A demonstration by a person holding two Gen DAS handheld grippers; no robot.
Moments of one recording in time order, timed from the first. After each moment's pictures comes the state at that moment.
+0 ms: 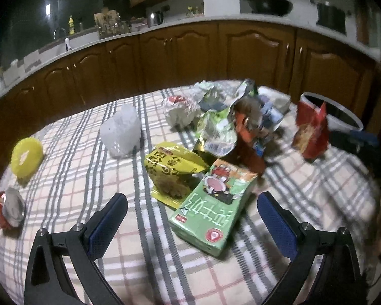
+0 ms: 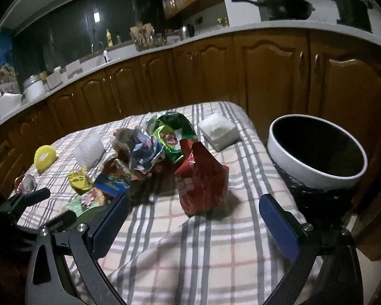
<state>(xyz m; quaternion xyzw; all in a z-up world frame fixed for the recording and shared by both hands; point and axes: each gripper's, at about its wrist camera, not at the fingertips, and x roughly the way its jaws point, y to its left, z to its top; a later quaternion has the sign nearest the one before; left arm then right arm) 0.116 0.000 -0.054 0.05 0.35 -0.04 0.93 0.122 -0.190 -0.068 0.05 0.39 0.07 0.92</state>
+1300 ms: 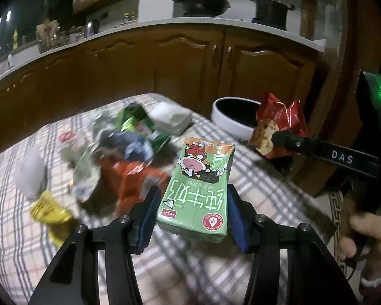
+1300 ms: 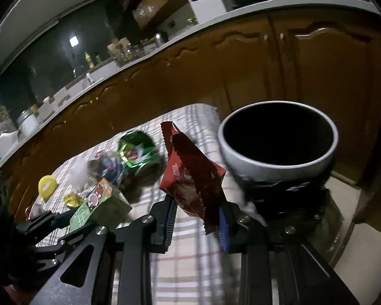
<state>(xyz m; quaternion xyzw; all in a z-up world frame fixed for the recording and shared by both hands) 0.132 -0.085 -0.029 0.04 0.34 -0.22 0.91 0.112 -0.289 -0.054 0.15 0.39 0.03 0.91</state>
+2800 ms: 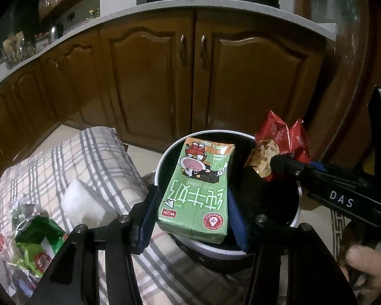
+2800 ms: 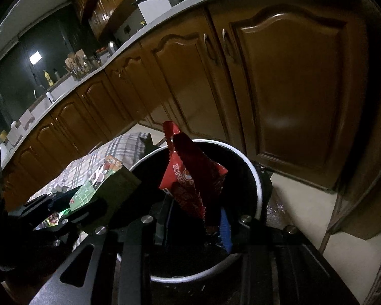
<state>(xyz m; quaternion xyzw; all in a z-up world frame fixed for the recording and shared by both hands) 0.300 -0.241 -0.037 0.08 0.37 -0.25 0.89 0.190 -0.413 -0.071 0.17 0.41 -0.05 0.89</state>
